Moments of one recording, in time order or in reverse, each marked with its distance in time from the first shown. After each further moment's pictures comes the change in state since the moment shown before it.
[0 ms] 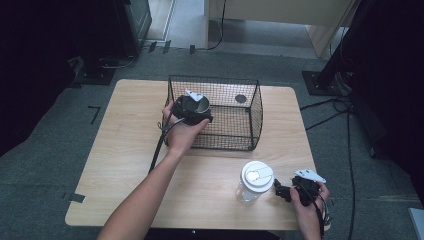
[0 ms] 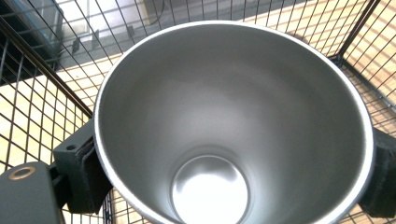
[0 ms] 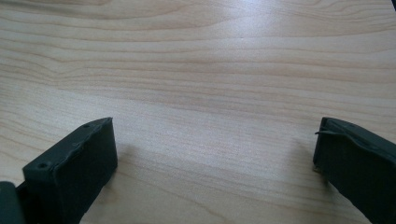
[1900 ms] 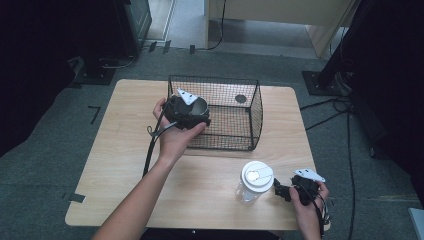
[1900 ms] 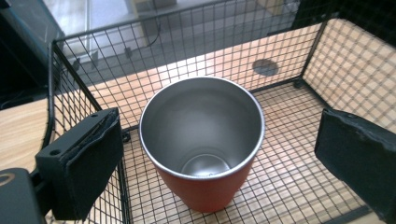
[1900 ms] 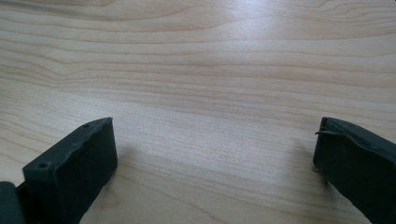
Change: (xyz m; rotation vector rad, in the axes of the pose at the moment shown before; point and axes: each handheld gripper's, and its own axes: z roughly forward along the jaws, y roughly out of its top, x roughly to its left) left arm 0.002 0.004 -0.076 -0.112 -0.043 0.000; right arm 0.001 0.002 0.002 0.000 0.007 -0.006
